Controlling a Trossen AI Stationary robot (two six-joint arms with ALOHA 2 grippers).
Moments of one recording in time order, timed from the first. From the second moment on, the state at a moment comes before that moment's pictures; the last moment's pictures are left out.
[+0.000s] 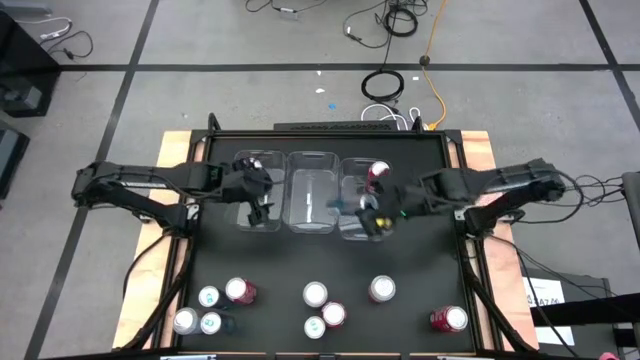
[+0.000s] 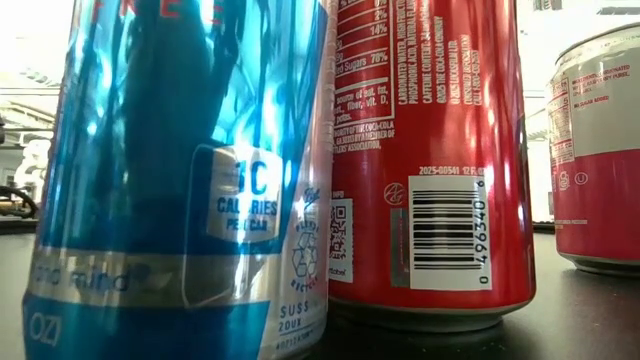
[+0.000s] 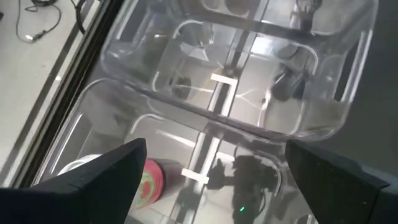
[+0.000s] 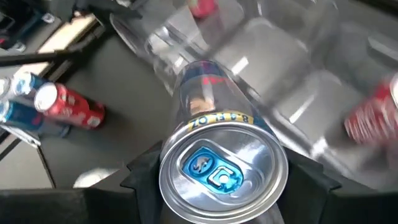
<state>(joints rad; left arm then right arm) 0.03 1.18 1.03 -0.84 -0.31 -0.15 0.20 1.40 1.47 -0.96 0.33 0.93</state>
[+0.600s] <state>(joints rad) 0.13 1.05 0.94 -0.85 -0.28 -0.15 -0.13 1.95 2.11 -1.21 0.16 0.54</state>
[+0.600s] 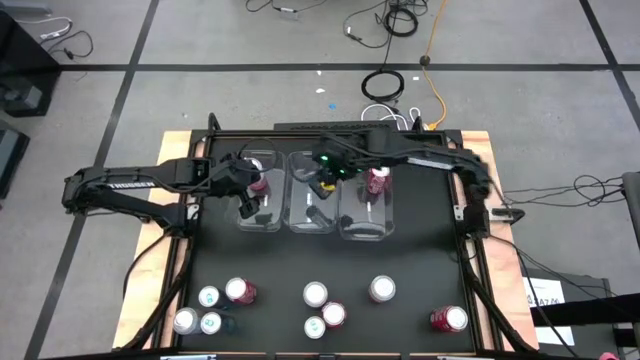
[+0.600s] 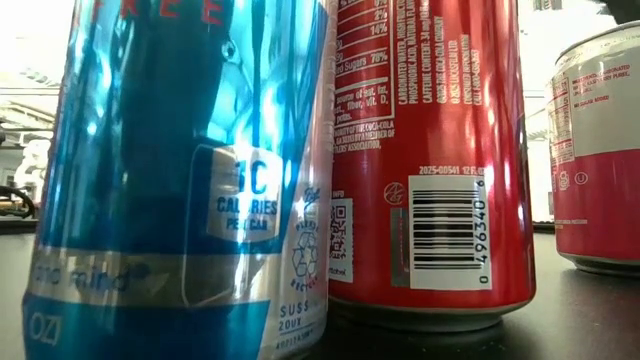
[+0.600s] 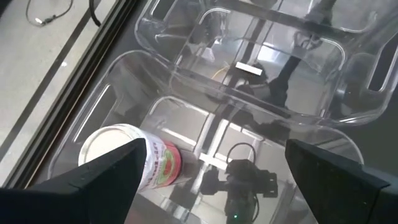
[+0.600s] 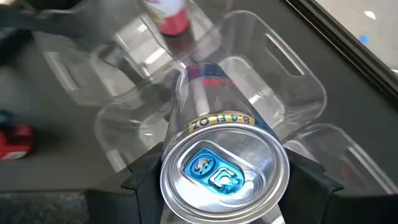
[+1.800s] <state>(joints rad) 0.17 0.98 0.78 -0.70 -0.21 -0.16 -0.33 2.31 2.34 -1.46 0.07 0.69</state>
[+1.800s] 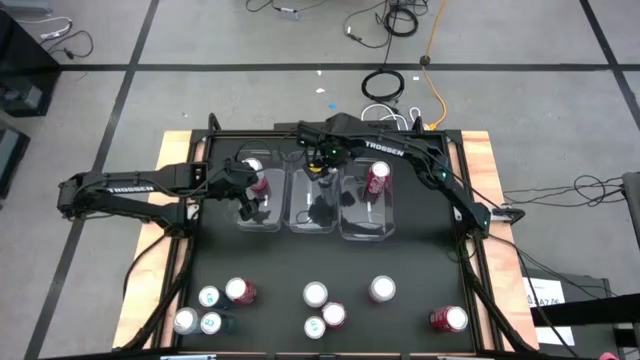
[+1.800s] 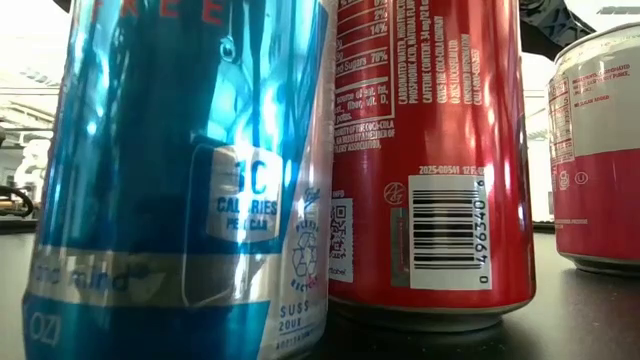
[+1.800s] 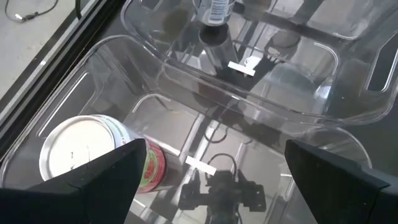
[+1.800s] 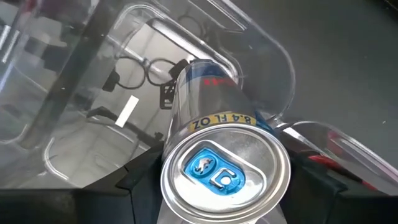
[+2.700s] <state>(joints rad) 0.17 0.98 0.78 -0.70 -0.21 -0.18 -0.33 2.33 2.34 -1.40 0.11 0.64</state>
